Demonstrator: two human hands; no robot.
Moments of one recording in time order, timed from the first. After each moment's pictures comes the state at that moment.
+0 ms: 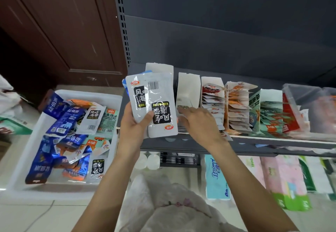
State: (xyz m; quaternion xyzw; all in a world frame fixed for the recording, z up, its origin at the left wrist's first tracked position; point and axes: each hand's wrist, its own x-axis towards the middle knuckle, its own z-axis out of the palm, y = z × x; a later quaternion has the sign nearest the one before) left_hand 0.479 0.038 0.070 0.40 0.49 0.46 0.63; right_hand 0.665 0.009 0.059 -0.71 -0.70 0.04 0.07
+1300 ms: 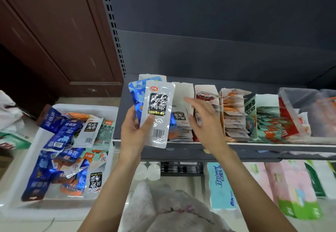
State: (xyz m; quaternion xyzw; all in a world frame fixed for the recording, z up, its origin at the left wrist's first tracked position) left_hand 0.504 0.045 0.084 0.42 0.49 0.44 0.62; right_hand 0.692 0.005 0.073 -0.67 -0.64 0.10 0.35
